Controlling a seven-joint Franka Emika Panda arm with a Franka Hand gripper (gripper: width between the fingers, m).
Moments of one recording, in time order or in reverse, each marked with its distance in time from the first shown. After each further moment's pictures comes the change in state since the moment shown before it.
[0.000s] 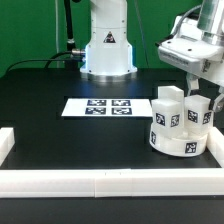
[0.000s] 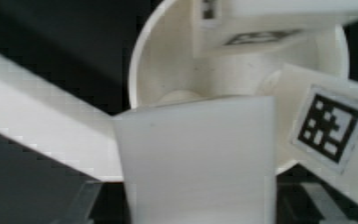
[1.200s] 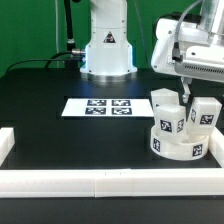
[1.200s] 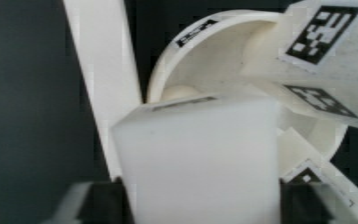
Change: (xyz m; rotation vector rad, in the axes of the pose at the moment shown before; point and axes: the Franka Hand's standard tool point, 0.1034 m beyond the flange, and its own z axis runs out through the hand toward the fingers) arm -0.003 0.004 -0.001 -0.011 -0.009 -0.939
